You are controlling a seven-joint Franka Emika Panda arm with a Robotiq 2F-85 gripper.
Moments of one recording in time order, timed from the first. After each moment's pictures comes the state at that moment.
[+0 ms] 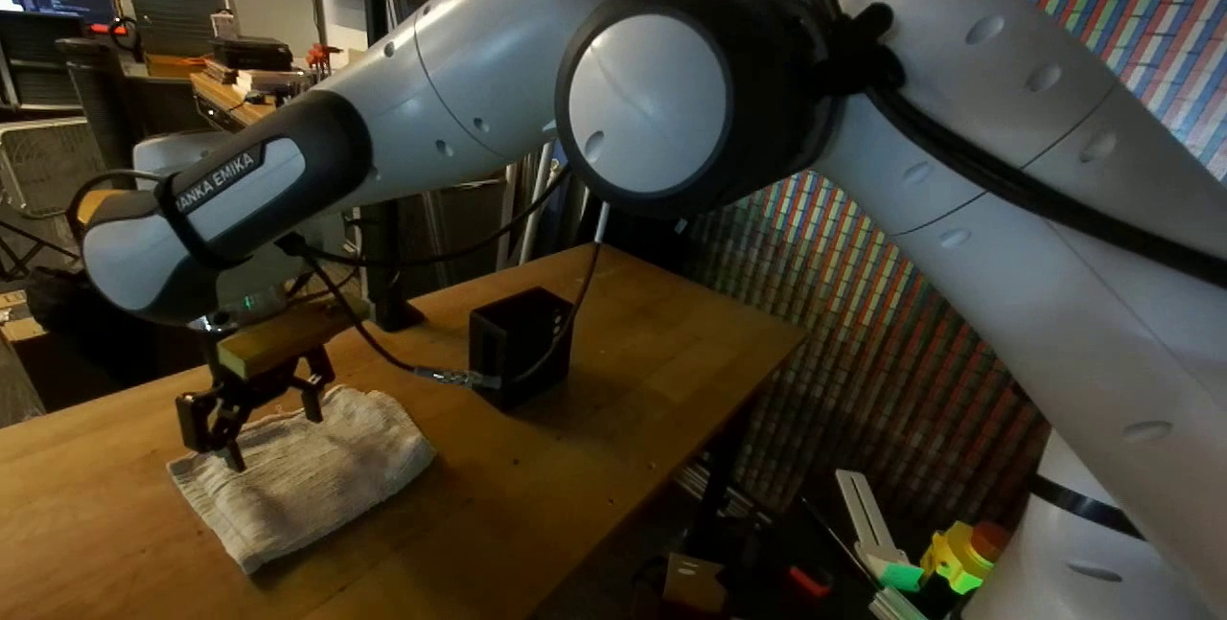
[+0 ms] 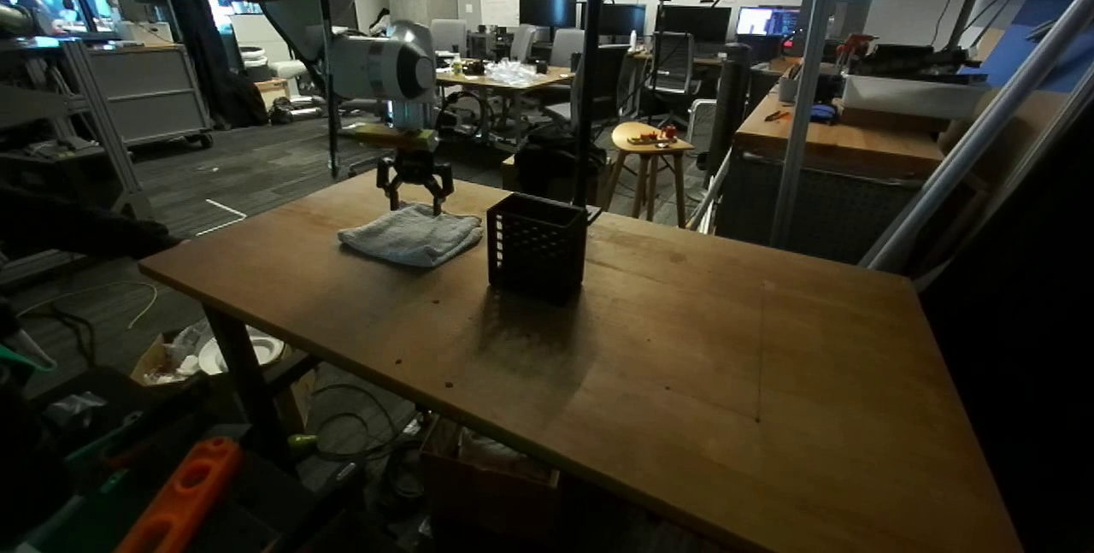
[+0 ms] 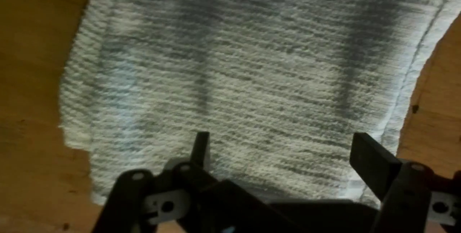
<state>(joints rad) 0.26 0.98 0.11 -1.22 -0.10 2.06 0.10</state>
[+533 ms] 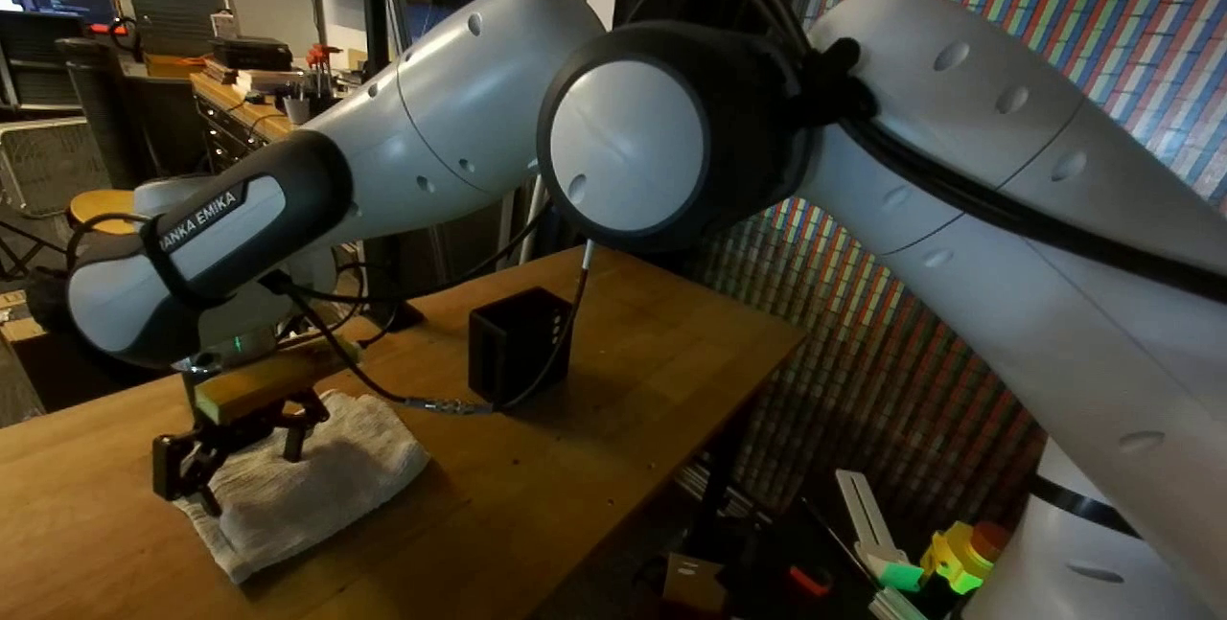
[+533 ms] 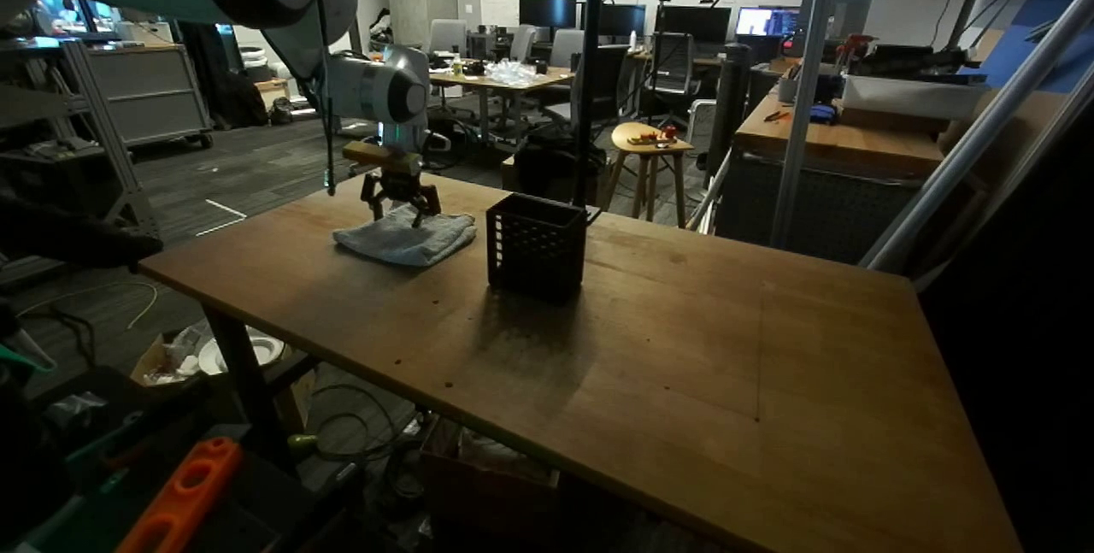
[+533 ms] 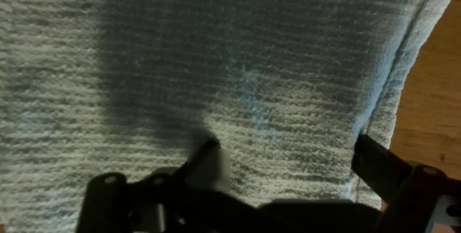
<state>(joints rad) 0.28 1.04 0.12 -1.21 -0.02 2.09 0.13</state>
